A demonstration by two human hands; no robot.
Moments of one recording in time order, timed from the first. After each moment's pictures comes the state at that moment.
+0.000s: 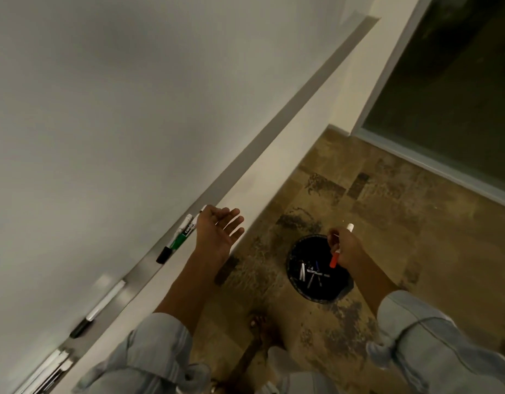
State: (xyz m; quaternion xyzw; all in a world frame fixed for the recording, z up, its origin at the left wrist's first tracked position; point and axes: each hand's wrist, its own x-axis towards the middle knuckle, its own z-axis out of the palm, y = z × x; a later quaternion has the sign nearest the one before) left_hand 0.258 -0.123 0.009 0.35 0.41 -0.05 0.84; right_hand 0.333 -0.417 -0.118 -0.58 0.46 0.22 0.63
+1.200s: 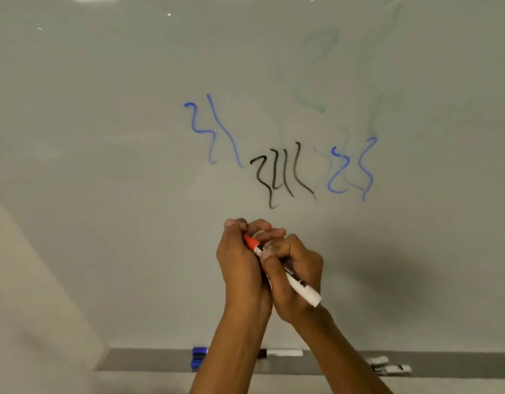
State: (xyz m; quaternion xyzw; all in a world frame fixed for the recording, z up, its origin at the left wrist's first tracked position) left_hand 0.022 0.017 0.297 0.27 0.24 0.60 0.72; right_hand 0.096 -0.018 0.246 -0.39 -0.59 0.01 0.71
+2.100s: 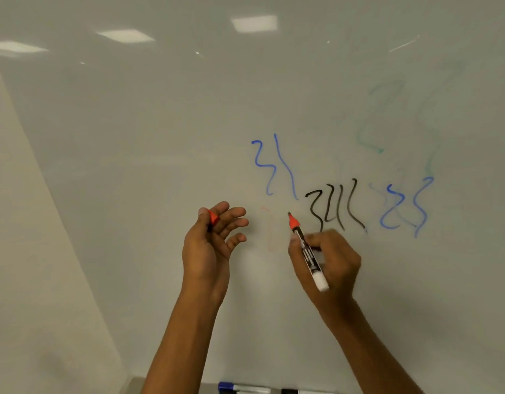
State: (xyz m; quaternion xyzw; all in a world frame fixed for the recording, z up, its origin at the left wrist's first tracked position) left_hand -0.089 0.088 0.347 0.40 0.18 0.61 0.66; right_hand 0.087 0.054 0.281 -0.45 -0.54 -0.34 0.63
